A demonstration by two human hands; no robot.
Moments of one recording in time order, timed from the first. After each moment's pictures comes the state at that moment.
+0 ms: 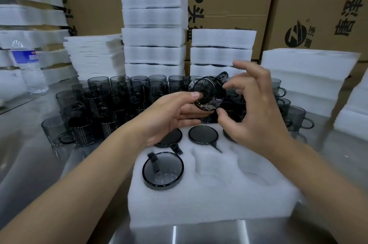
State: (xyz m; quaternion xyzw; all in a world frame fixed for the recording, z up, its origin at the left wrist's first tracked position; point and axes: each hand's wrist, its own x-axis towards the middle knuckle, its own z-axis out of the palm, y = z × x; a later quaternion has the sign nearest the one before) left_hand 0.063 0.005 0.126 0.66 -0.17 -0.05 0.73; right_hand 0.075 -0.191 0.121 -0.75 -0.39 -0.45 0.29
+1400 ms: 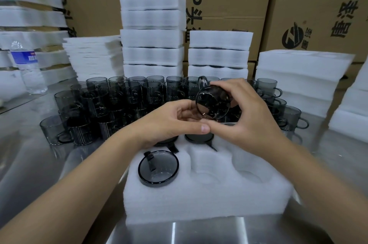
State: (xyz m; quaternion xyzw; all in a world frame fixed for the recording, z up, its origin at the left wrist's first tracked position) left_hand 0.051 0.001 0.122 0.76 -0.23 -0.04 0.61; right_hand 0.064 -0.190 0.124 -0.79 -0.38 -0.31 0.36
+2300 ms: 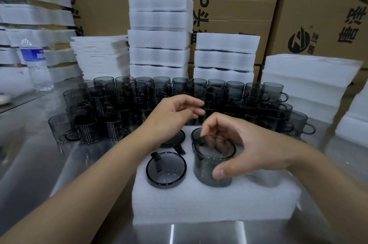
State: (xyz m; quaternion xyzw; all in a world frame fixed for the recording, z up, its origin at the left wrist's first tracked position) left_hand 0.052 0.001 0.120 0.79 -0.13 0.14 0.58; right_hand 0.042 -0.195 0.139 -0.78 -0.44 0.18 0.41
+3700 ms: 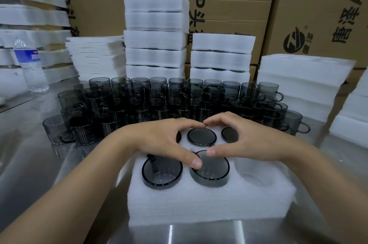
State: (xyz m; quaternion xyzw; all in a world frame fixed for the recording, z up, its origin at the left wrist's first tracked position) left_hand 0.039 0.020 0.133 0.93 -0.20 -0.15 0.28; right_hand 0.066 -0.203 0.131 -0.89 -0.33 0.10 0.29
